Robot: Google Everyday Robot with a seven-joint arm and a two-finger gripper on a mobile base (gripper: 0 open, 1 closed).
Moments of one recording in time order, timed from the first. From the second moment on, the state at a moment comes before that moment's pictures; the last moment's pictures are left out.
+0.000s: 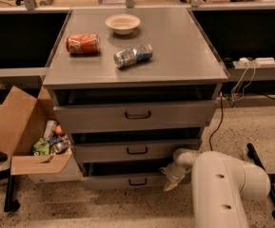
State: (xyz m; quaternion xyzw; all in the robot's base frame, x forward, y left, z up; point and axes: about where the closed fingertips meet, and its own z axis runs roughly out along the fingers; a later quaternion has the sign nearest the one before) arm 0.604 -0.184 0.156 -0.76 0.63 0.10 0.12
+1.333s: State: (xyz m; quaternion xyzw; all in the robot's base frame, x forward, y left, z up) arm 0.569 -0.186 0.151 -0.75 0.63 0.14 0.11
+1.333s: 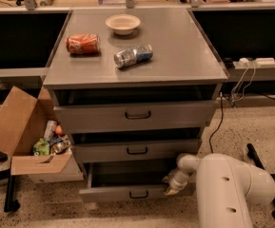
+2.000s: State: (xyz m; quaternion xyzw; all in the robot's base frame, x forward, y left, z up) arm 0.569 -0.186 0.151 -0.75 0.63 0.14 0.11
